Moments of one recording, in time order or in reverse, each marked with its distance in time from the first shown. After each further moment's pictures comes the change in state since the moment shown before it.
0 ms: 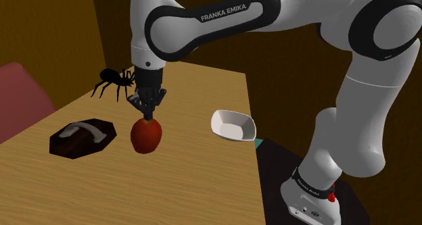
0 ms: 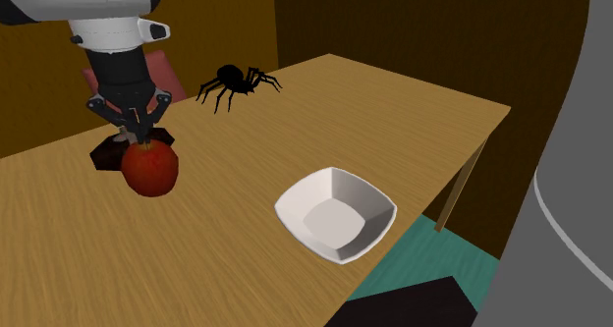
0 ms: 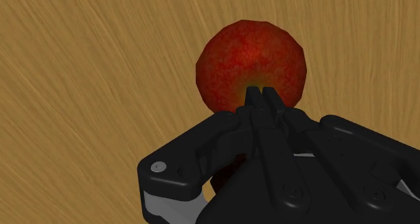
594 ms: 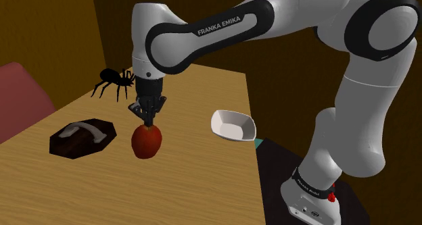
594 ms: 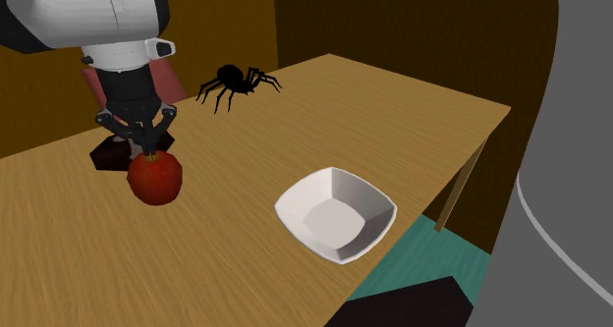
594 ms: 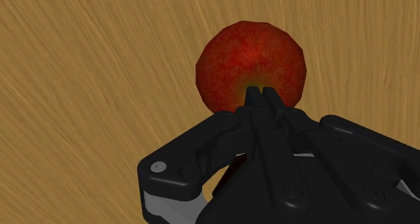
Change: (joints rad) arm 0.000 0.021 0.000 -0.045 0.000 0.066 -0.005
